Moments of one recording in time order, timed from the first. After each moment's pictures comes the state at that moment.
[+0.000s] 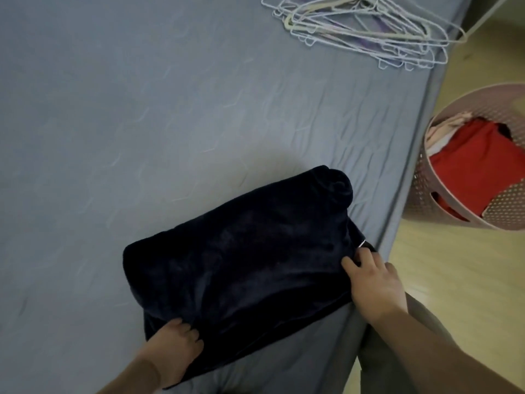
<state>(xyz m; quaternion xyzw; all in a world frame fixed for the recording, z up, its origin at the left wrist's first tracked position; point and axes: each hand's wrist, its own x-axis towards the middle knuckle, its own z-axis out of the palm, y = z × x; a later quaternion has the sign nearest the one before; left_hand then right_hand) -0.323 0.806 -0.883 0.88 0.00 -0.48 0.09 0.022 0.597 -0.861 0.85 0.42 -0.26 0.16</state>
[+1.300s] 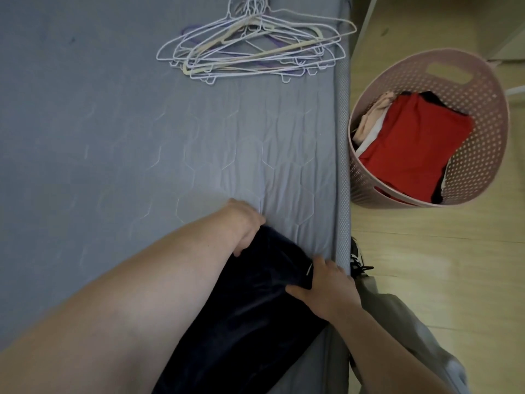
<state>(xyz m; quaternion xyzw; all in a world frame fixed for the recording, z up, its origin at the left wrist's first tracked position) 0.119 0.828 -0.868 0.81 -0.04 -0.57 -0.12 0.074 0.603 -0.888 0.88 0.17 -0.43 -0.07</state>
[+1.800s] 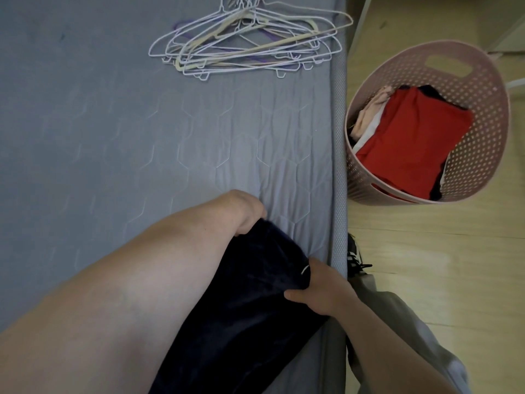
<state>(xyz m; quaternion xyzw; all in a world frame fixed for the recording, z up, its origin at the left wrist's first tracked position) 0.138 0.834 -0.874 0.83 -0.07 -0.55 -0.05 0.086 0.597 -0.897 0.82 0.11 -0.53 -0.18</state>
